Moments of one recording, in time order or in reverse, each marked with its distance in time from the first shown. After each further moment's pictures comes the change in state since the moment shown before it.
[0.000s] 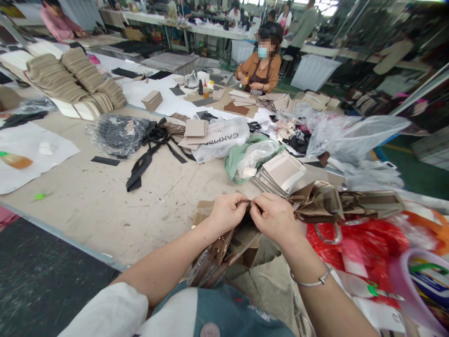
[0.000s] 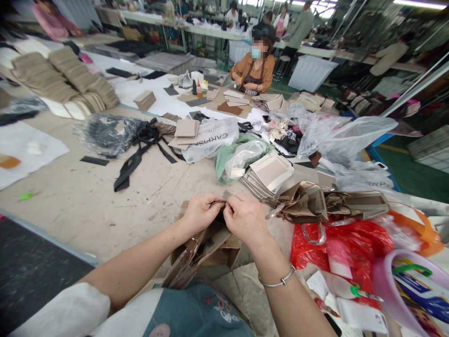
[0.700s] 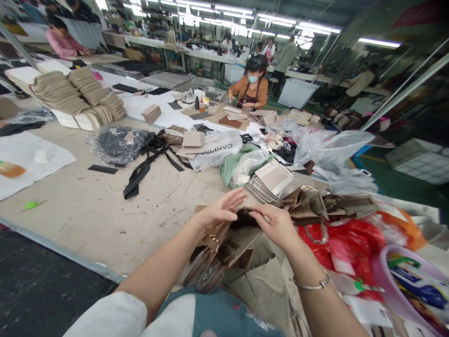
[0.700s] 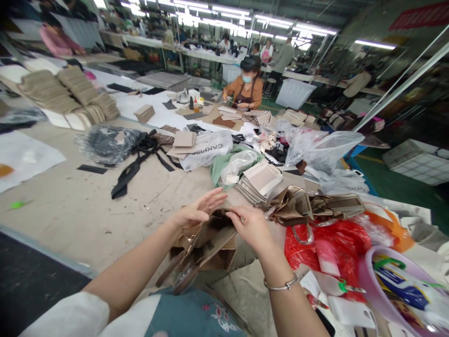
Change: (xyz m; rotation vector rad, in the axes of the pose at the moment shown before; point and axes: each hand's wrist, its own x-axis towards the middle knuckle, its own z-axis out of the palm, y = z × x) left_hand -0.004 -0.014 -0.024 -0.976 -0.449 -0.075; right_hand -0.035 0.018 -0.002 0.452 0.035 0.053
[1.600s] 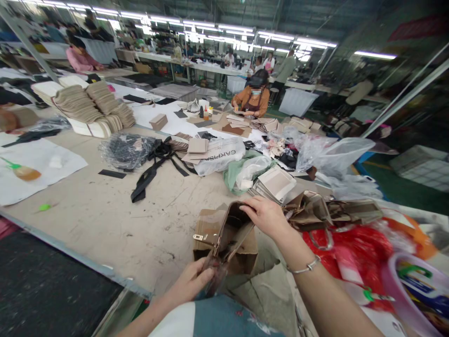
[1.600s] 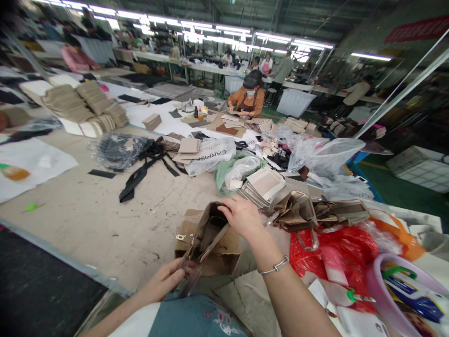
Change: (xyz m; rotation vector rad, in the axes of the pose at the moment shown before) left_hand -0.165 -0.032 0.029 0.410 0.215 -0.311; right_hand 0.039 -0.034 0.006 -0.483 -0.159 -0.062
